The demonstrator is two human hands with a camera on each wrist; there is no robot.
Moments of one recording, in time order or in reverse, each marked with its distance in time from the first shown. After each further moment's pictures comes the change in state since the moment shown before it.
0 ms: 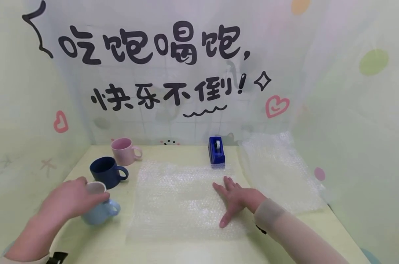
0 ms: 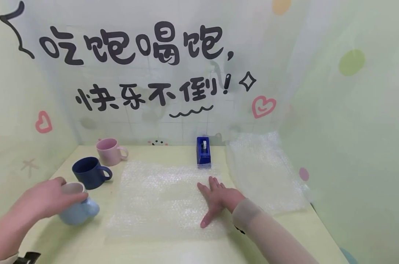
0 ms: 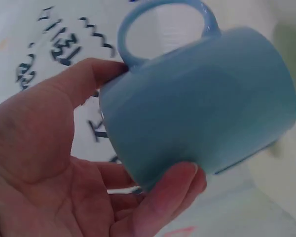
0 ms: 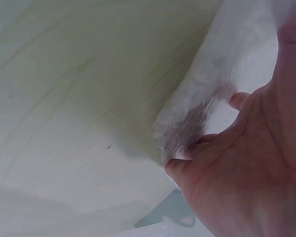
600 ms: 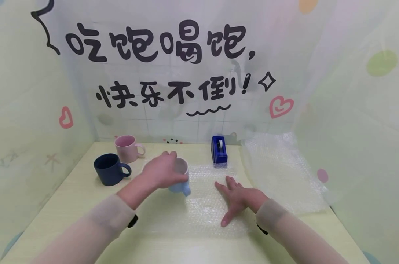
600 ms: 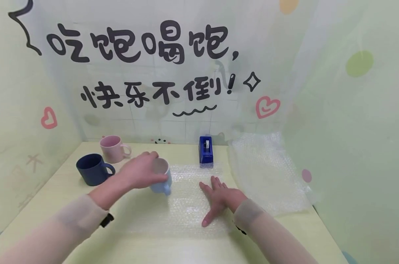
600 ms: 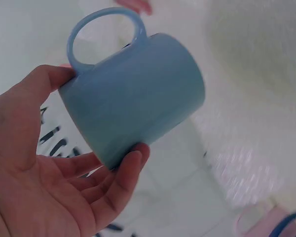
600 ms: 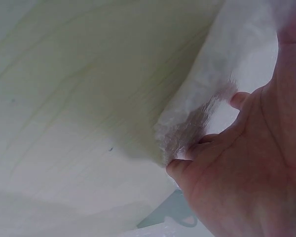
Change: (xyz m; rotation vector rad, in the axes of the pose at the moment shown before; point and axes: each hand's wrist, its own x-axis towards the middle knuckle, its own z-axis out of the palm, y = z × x) left_hand 0.051 0.188 0.031 -0.029 0.053 0.315; right_hand 0.001 -0.003 -0.001 0.001 -0.006 -0.018
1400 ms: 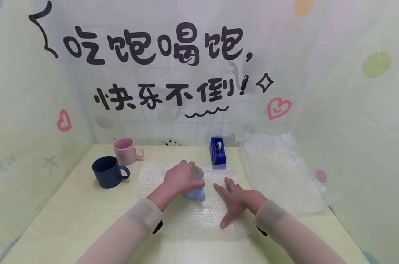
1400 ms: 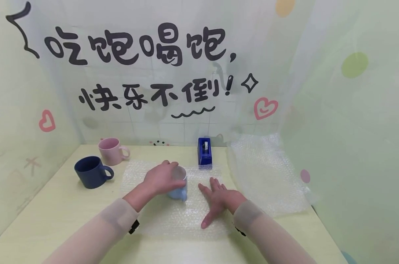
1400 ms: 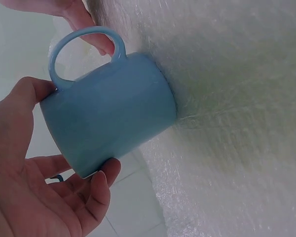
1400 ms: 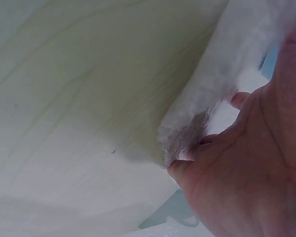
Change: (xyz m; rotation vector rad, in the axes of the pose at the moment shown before) left_hand 0.038 0.029 0.070 0.001 0.022 -0.033; right_hand 0.002 0.003 0.002 -0.032 0.014 0.014
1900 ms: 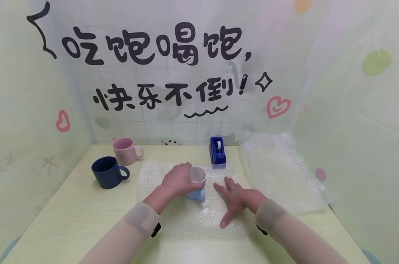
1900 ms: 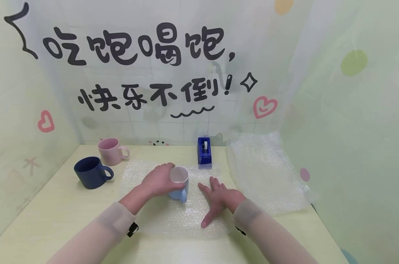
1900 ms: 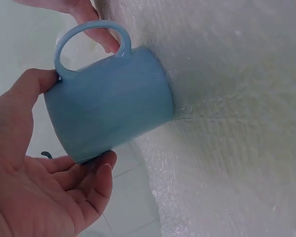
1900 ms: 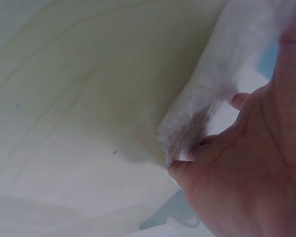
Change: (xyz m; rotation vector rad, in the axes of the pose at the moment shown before) left_hand -0.006 -0.005 0.005 -0.165 0.011 -0.005; right_hand 0.001 0.002 0.001 -0.015 0.010 -0.008
